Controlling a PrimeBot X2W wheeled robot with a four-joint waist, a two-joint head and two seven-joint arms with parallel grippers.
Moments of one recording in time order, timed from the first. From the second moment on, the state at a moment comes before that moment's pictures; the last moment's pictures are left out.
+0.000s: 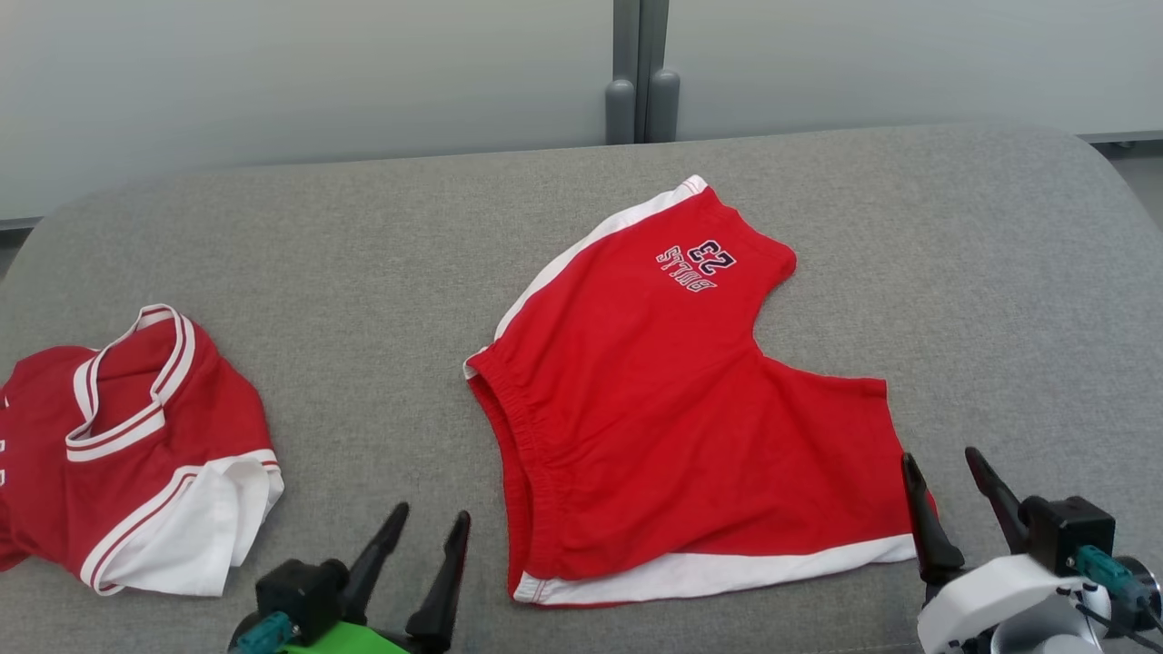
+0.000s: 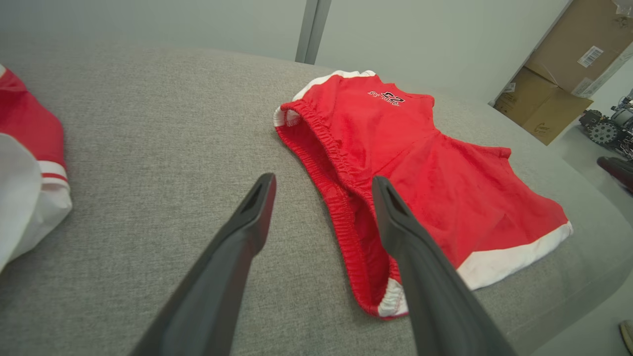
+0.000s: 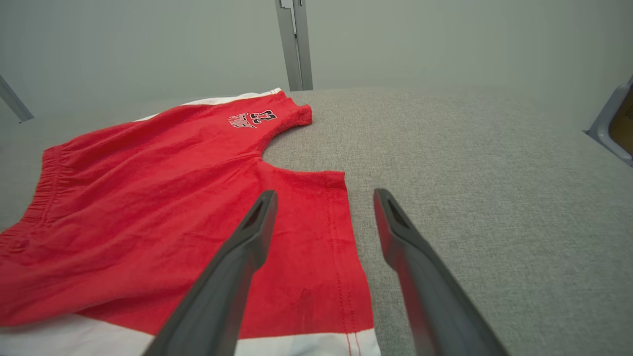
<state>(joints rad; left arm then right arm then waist) 0.03 0.15 -0.39 0.21 -0.53 -0.07 -0.25 0.09 -0.16 0.15 0.23 0.23 0.01 -0.25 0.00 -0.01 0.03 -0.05</state>
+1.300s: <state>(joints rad) 0.04 0.14 -0.55 0.25 -0.54 -0.11 -0.21 0.06 -0.15 0.19 0.51 0.25 0.07 -0.25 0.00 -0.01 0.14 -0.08</state>
